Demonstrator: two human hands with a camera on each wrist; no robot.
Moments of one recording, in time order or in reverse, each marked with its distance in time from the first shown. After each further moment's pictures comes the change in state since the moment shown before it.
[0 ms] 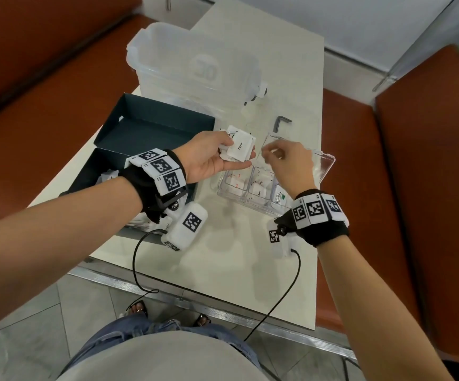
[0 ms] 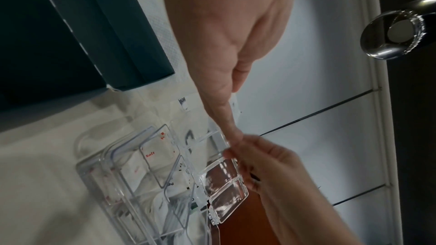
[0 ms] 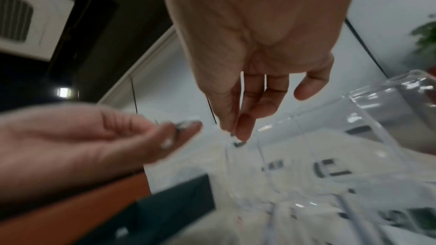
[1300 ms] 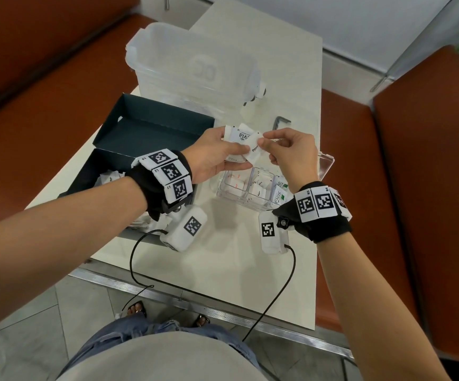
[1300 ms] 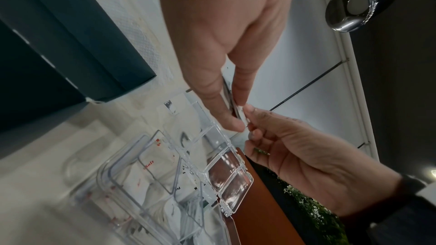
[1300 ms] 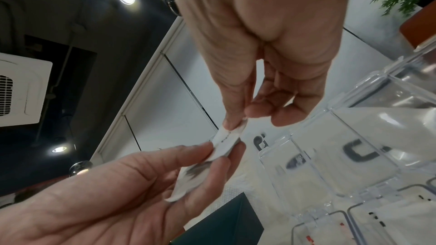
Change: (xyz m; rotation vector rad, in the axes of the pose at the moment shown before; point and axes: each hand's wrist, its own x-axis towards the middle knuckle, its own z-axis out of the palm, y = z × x) left_hand 0.006 -0.007 0.006 0.278 0.016 0.149; right_hand 0.004 -0.016 -0.007 0.464 0.082 0.104
